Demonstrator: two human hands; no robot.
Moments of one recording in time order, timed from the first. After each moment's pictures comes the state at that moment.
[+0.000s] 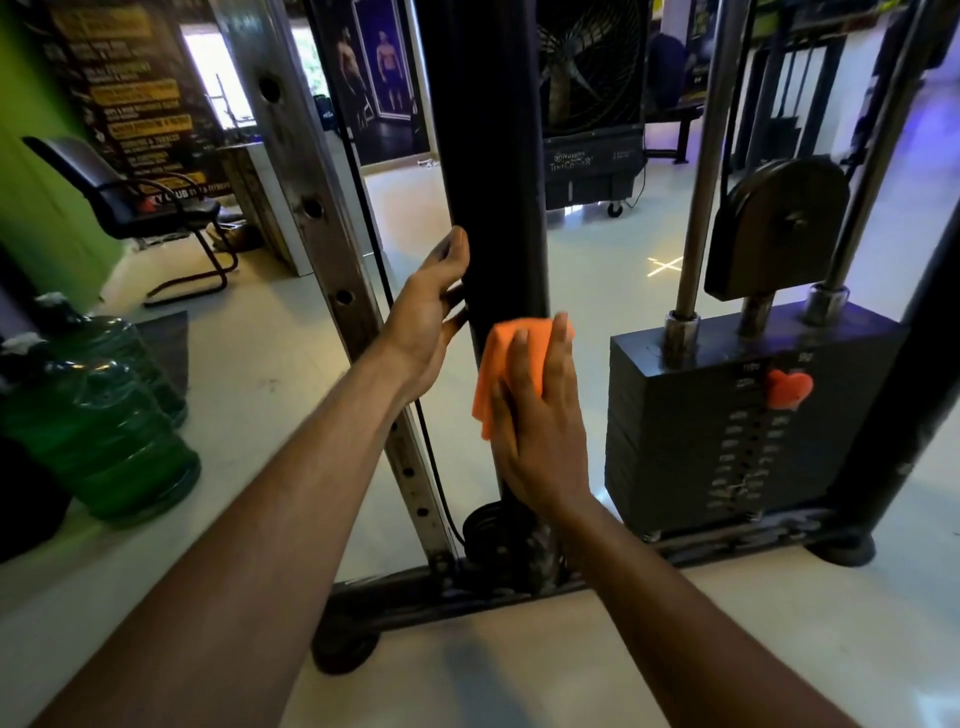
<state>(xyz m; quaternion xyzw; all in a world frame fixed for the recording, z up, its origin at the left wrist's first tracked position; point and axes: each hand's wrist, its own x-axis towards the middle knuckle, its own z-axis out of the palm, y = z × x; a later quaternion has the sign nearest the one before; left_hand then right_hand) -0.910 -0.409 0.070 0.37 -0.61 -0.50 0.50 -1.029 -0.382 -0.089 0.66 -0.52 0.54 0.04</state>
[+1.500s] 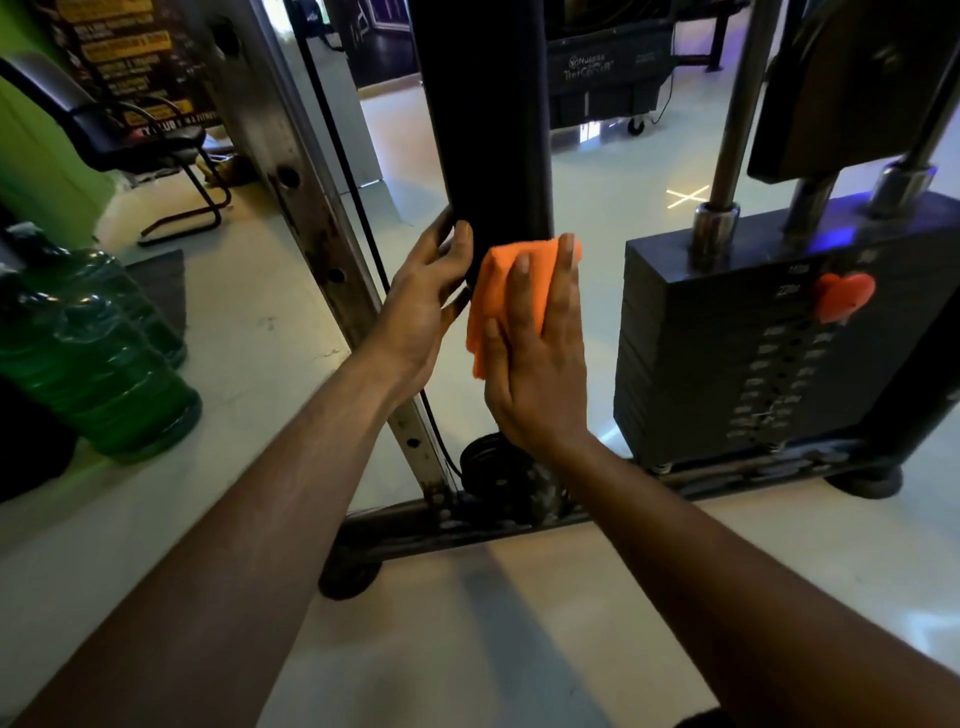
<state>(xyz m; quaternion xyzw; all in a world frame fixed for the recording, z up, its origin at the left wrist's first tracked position) -0.900 -0.415 -0.023 0.39 -0.63 -0.48 0.47 -1.027 -0.397 -0.128 0.65 -0.51 0.56 0.06</state>
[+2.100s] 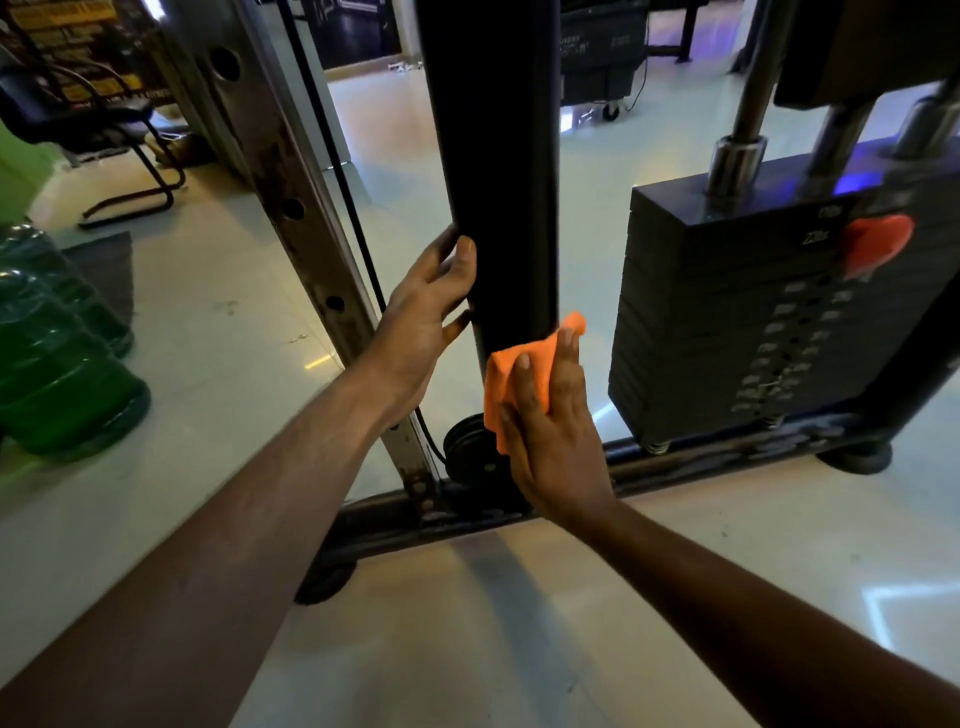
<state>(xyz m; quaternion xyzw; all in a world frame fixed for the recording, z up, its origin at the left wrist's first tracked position) -0.896 -0.425 -0.090 0.38 -0.63 -0.51 0.45 -1.047 -0.370 -0.254 0.72 -0.53 0.45 0.02</state>
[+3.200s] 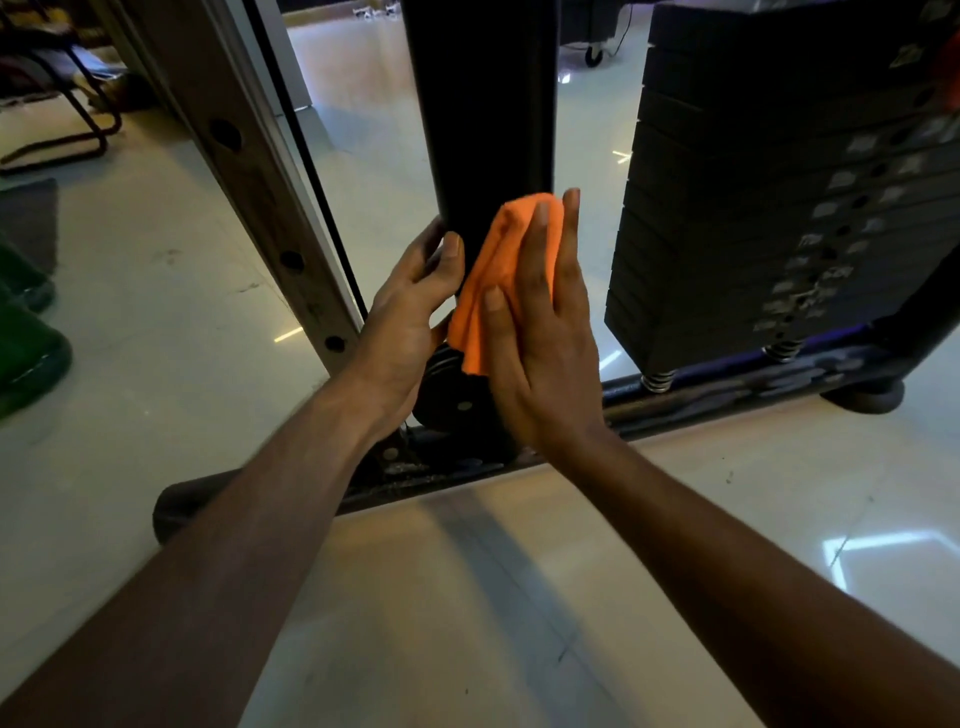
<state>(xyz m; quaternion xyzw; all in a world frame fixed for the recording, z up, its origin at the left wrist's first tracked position) -0.900 -0.418 -0.204 0.40 -0.61 -0.53 0.44 -1.042 -0.388 -0.267 0.65 -0.52 0.55 -0.01</state>
